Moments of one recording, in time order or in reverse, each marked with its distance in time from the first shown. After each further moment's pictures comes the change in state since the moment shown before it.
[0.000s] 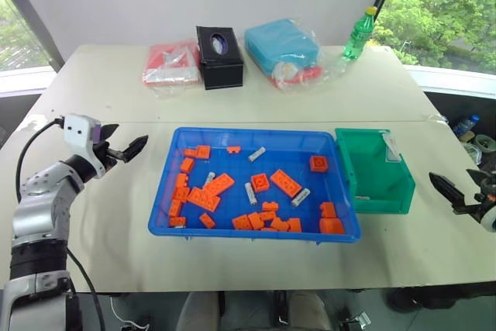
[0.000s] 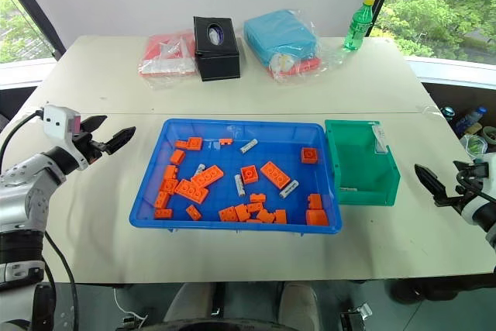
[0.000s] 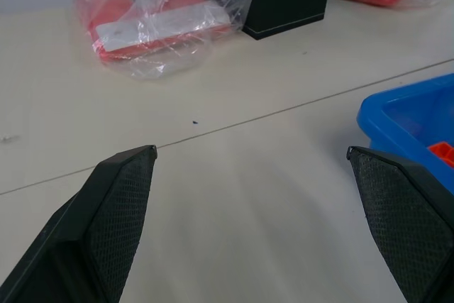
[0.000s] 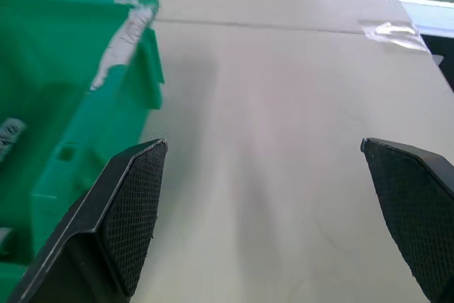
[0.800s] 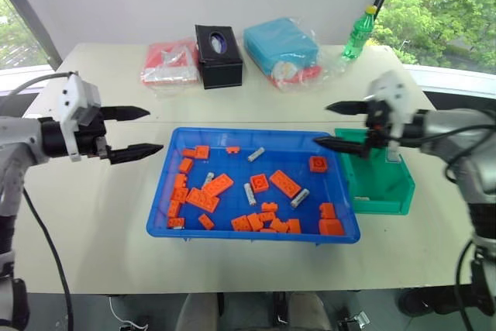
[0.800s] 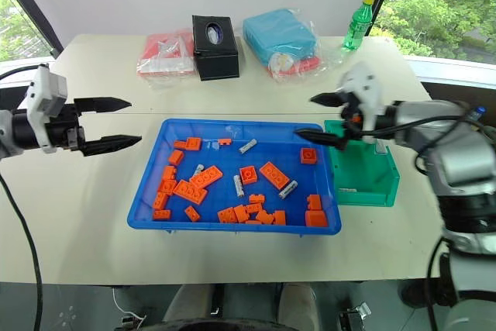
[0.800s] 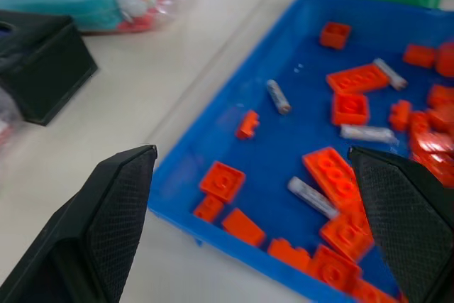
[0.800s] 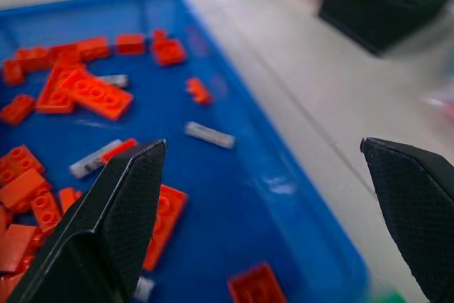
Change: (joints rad) left arm -0.100 0.371 -0.113 -0.235 -0.174 0.180 -0.589; right arm -0.741 -0.062 0.746 -0.101 -0.047 0.083 0.411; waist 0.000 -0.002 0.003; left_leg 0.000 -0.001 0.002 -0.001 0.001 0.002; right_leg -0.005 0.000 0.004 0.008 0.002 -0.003
